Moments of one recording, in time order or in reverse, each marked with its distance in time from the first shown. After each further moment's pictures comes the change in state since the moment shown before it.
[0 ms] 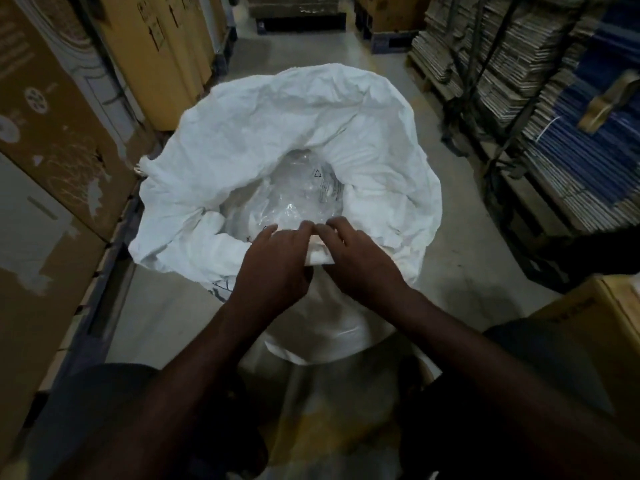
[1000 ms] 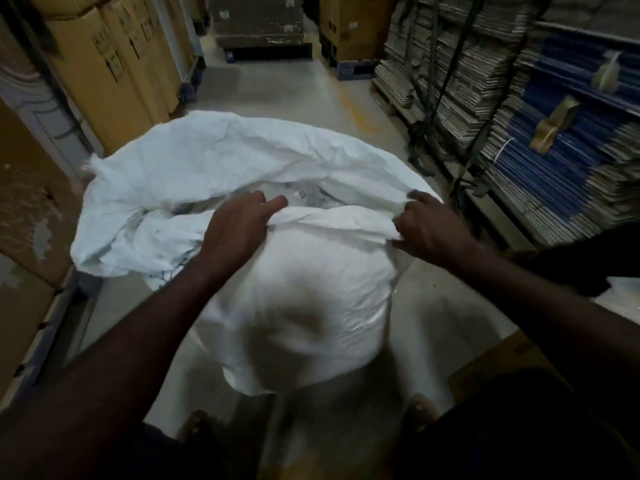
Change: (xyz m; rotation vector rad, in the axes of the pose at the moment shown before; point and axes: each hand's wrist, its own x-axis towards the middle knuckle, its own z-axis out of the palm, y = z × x) left_hand 0.136 -0.044 -0.001 0.096 0.034 0.055; right_hand 0.013 0.204 -0.087 -0.616 -0.336 -0.023
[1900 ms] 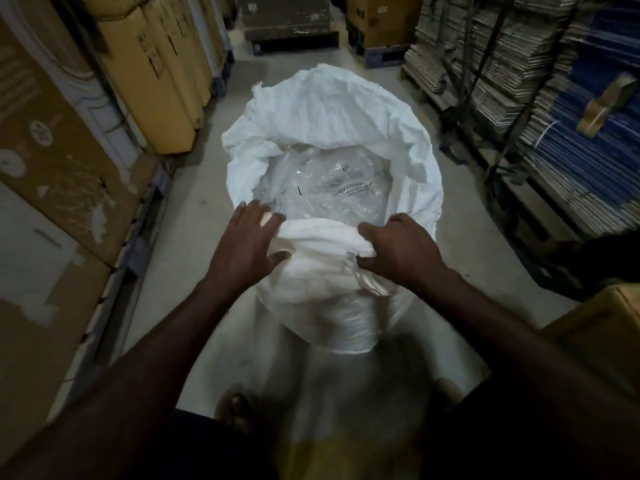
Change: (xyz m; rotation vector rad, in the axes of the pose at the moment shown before) left_hand -0.084 -0.054 0.024 0.018 -0.076 -0.013; right_hand 0.014 -0.144 -0.046 0.310 0.080 0.176
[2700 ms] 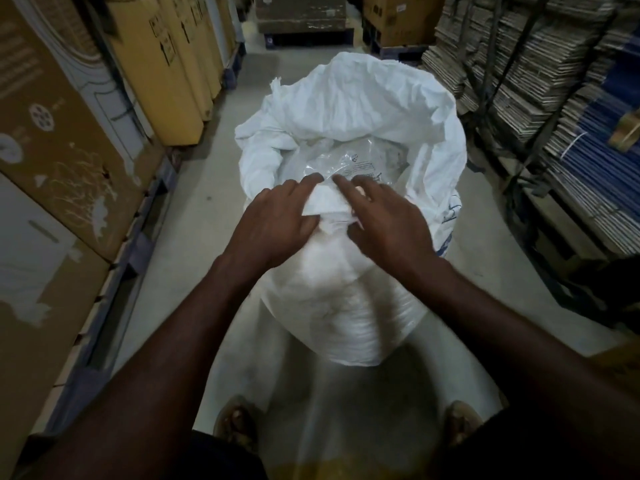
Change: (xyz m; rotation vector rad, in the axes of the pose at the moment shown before) left_hand 0.049 0.005 -0.029 -0.228 0.144 -0.043; right_hand 0.077 -0.044 0.002 0.084 0.266 0.027
